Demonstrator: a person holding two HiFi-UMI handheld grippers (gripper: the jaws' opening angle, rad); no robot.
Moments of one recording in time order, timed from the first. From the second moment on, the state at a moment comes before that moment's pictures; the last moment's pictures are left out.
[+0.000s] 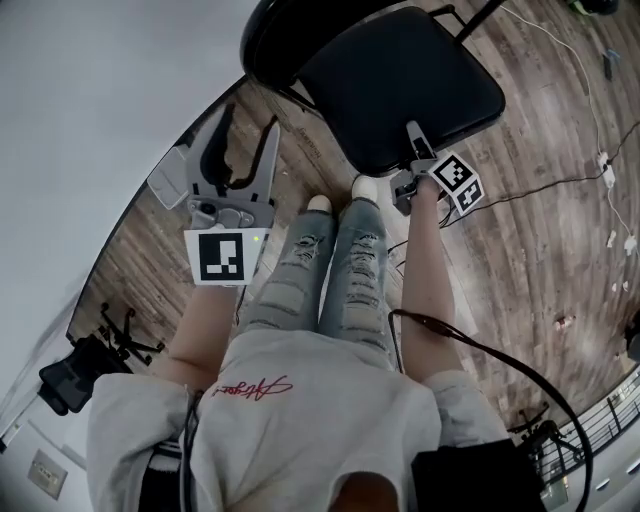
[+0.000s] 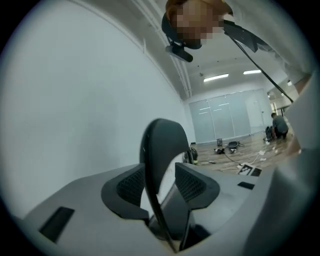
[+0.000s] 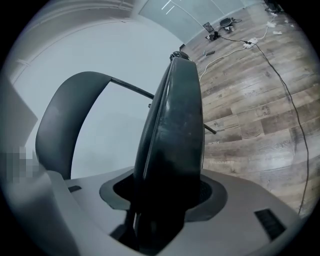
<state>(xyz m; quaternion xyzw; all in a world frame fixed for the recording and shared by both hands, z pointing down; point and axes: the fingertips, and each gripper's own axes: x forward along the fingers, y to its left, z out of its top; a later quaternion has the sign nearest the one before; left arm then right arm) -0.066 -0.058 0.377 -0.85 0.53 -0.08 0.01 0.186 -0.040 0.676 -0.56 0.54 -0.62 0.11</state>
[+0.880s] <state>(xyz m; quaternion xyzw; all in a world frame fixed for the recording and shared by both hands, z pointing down) 0.021 -0.097 0.640 -0.84 0.49 -0.17 -0.17 0.153 -0.082 0.715 -0.54 0.58 -0.58 0.19</state>
